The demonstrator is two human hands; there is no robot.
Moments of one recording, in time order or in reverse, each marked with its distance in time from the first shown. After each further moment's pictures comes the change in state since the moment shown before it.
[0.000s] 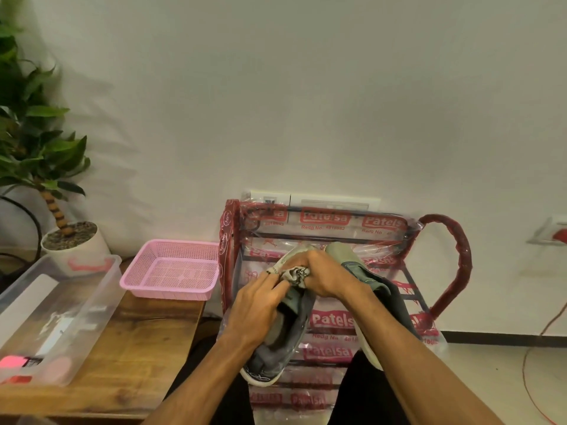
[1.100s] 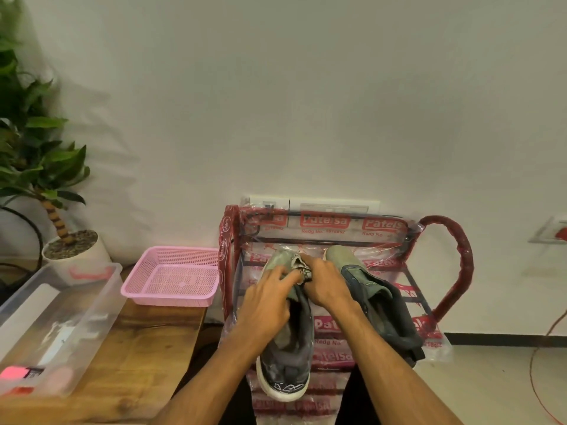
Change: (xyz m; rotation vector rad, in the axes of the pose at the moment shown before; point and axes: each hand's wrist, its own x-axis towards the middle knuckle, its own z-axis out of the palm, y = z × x) left_hand 0.022 0.012 -0.004 -0.099 -0.260 -0.228; right_hand -0.005 -0.003 0.023 -0.047 0.240 0.345
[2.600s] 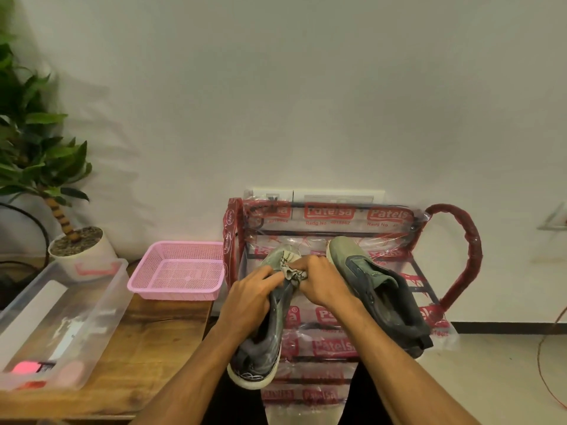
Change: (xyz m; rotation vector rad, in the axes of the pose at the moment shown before) left_hand -0.012 -0.046 0.002 -0.082 0.162 0.194; right_hand 0.001 -0.003 0.019 0.010 -0.052 -0.120
